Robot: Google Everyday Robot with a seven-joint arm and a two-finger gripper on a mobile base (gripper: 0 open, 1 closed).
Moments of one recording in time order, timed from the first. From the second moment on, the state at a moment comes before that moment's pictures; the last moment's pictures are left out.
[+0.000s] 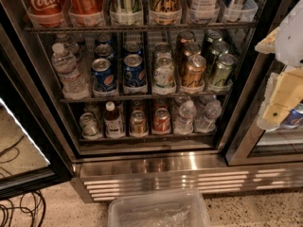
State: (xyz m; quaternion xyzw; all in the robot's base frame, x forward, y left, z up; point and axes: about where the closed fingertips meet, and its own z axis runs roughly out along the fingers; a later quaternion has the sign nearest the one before) arm 0.438 -0.217 0.976 -0.60 0.78 -0.03 0.16
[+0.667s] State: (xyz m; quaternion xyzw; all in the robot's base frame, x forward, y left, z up) arm 0.445 -0.206 0.978 -0.60 0.78 -0.03 0.18
